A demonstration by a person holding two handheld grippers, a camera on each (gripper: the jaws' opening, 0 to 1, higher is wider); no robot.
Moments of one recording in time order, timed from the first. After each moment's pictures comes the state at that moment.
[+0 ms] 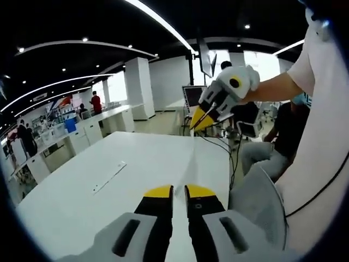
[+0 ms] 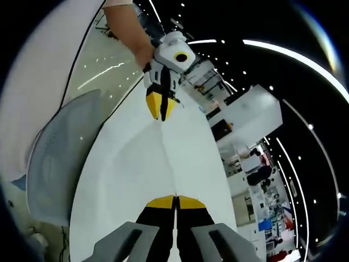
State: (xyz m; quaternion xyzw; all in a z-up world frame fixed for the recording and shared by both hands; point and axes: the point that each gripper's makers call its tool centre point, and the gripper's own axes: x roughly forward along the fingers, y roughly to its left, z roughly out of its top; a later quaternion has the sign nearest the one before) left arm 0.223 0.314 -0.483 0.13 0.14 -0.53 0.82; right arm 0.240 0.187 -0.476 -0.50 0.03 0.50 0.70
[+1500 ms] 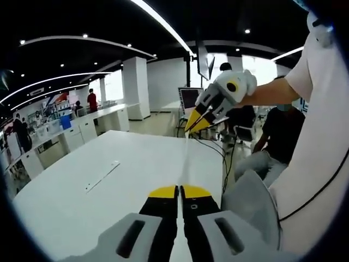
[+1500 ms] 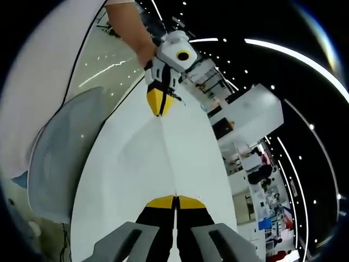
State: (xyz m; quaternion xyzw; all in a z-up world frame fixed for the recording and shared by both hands) left arm 0.213 0.306 -0.483 0.11 0.14 -0.55 0.81; right arm 0.239 0.180 -0.484 -0.51 0.03 0.50 0.70
